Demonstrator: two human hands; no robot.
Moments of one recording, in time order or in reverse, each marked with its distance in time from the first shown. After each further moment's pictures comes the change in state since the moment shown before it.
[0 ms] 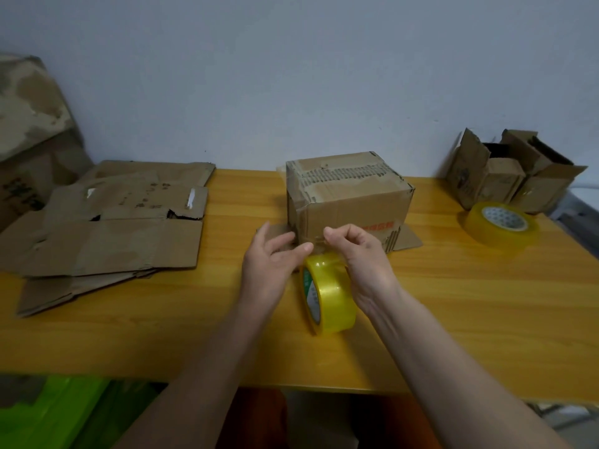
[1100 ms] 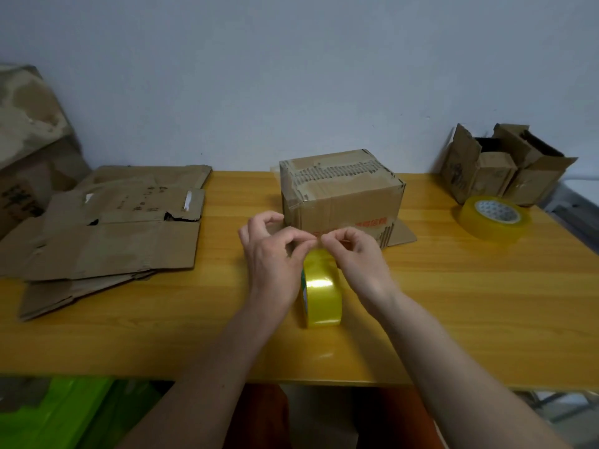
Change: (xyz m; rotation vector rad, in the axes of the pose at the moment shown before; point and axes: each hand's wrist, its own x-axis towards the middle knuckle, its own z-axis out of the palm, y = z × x) left_hand -0.001 -0.004 0.016 0.674 0.239 0.598; right_hand -0.010 -0.002 -0.014 -0.521 0.005 -0.217
